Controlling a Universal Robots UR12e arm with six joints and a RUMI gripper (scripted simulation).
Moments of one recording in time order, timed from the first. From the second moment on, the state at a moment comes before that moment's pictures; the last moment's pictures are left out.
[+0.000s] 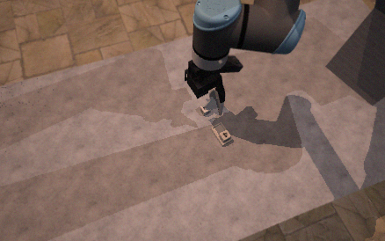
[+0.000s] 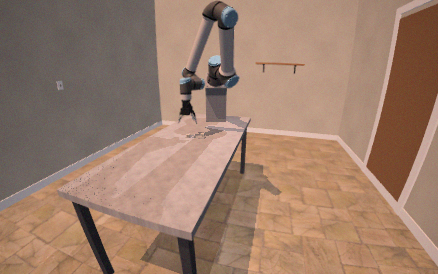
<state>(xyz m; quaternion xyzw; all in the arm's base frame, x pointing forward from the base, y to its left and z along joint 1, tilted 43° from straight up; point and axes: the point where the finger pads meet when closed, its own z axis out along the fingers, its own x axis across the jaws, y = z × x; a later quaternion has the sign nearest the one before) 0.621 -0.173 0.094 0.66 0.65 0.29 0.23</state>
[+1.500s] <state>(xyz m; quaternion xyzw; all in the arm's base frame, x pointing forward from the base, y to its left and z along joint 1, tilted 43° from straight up) 0.619 -0.169 0.091 0.61 0.70 0.27 0.24</state>
